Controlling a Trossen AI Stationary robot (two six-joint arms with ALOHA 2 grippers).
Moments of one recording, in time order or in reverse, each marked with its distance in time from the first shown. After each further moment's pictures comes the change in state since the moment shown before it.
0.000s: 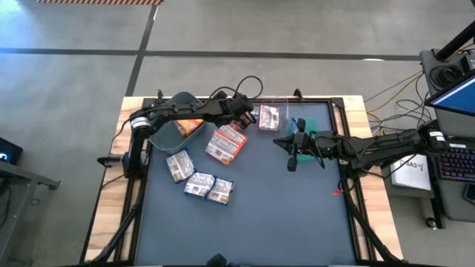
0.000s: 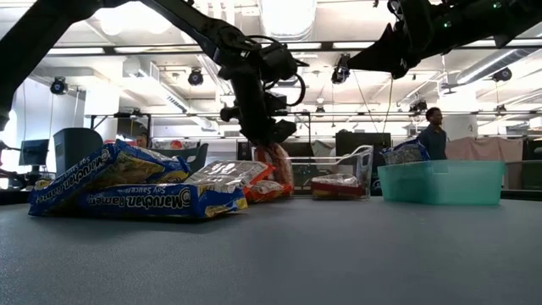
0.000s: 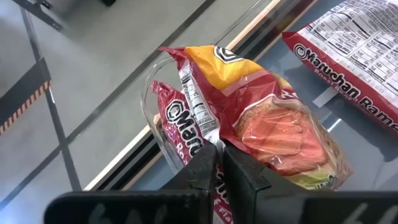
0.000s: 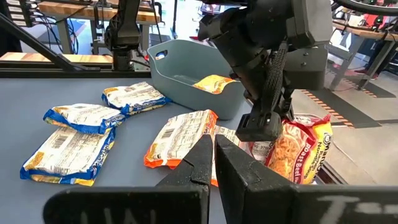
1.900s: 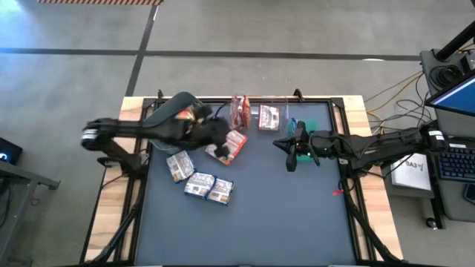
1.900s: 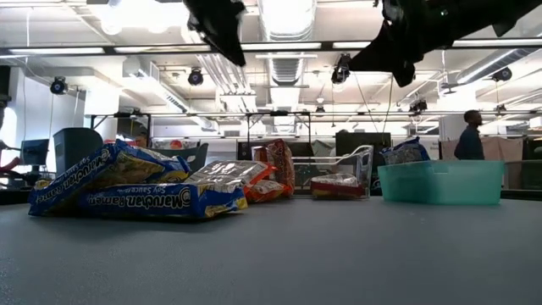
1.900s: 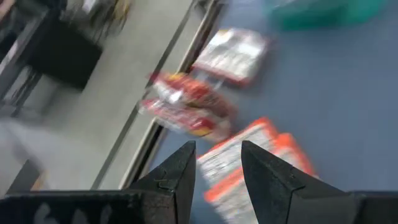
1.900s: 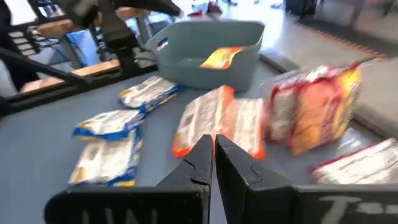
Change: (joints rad) left arm -0.384 -0.505 -0.131 -0.290 -0.051 0.112; right arm 0.022 0.011 0.081 -0.177 0.007 0.319
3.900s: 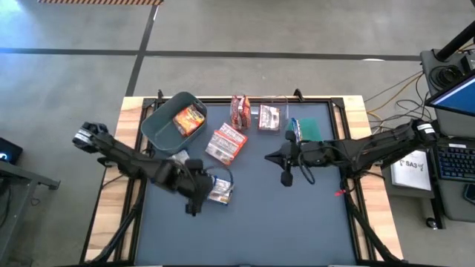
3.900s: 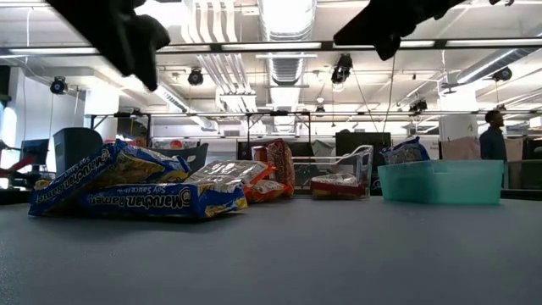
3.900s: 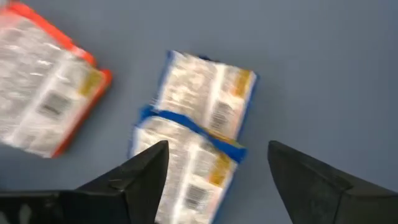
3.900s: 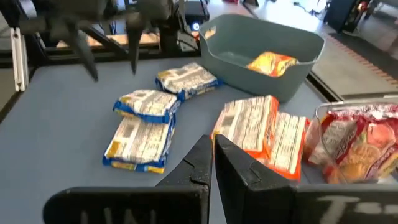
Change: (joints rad) left arm -0.422 -0.054 -0.263 -0.083 0.407 -0.324; right arm 0.164 0.156 0.191 -0.112 0.028 -0.134
